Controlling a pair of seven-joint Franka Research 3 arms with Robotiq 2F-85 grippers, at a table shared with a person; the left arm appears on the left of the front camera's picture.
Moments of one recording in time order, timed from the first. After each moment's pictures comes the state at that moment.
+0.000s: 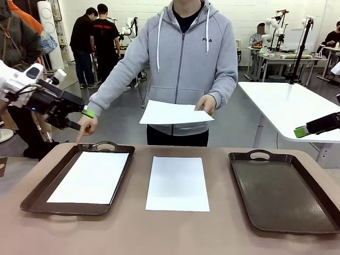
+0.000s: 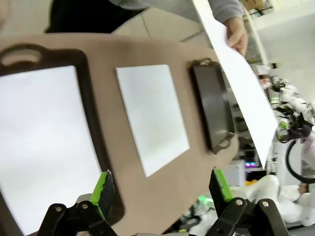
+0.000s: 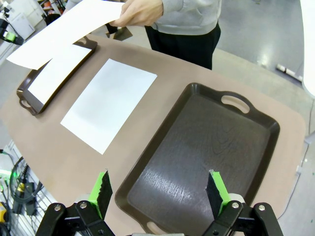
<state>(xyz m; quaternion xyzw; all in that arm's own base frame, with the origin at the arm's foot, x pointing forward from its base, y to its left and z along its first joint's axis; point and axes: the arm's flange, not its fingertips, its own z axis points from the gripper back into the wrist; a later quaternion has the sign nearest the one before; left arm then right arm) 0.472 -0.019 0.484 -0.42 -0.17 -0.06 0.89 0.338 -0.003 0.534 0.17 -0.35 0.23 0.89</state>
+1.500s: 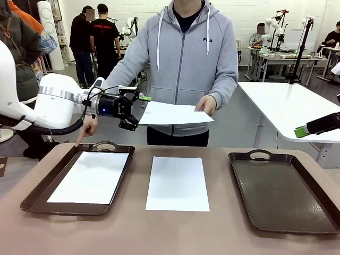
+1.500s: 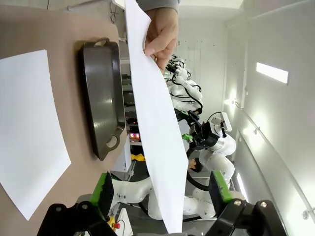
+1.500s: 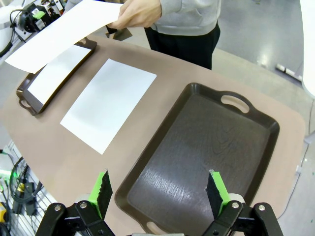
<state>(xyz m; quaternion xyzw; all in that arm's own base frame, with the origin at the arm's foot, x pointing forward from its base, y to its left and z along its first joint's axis) 0.579 -0.165 0.428 -0.66 0.01 -0.04 0.75 0.338 -0.004 0.534 0.17 -0.35 0.23 0.89</state>
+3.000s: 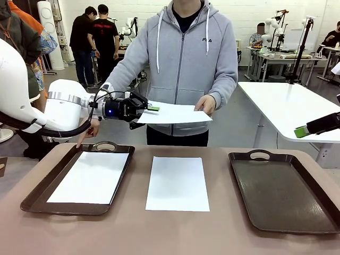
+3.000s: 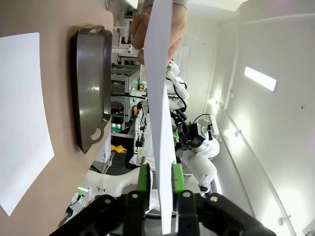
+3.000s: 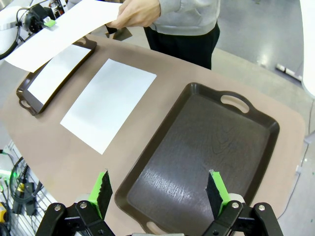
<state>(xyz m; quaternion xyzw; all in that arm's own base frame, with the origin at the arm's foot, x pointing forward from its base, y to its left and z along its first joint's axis) 0.589 -0.178 0.414 -0.68 0.07 0.00 0.73 0.338 -0.004 0.534 0.17 -0.35 0.23 0.89</state>
